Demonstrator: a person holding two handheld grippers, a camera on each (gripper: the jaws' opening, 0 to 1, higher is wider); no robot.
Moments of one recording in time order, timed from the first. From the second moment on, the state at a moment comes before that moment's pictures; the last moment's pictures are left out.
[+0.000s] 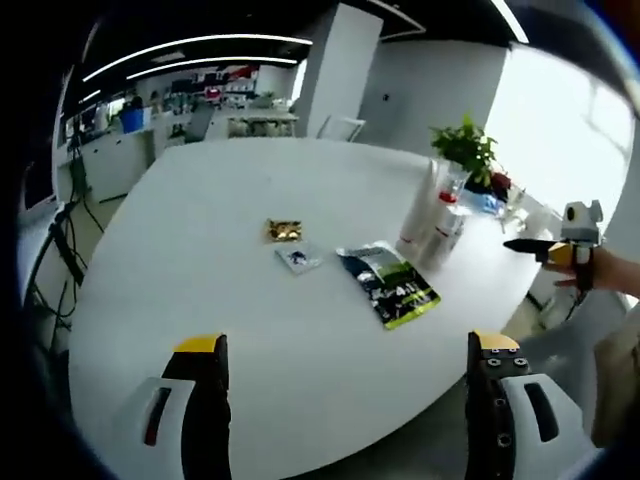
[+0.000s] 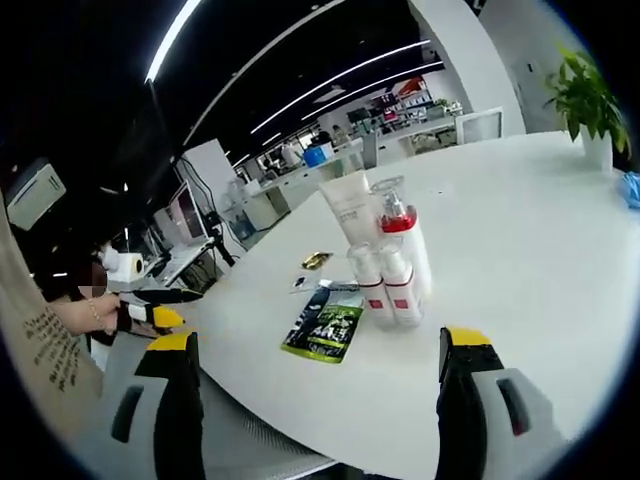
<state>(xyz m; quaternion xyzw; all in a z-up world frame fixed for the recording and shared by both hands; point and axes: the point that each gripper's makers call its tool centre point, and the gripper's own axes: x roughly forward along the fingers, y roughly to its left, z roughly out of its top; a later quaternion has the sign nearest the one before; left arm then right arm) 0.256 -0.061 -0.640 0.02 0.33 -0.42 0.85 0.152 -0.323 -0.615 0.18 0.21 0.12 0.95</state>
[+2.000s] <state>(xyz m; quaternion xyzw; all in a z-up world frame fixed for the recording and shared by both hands) 0.388 -0.152 -0.724 0.03 0.44 -0.21 0.87 0.125 -0.364 -0.649 0.23 0.24 0.04 0.94</state>
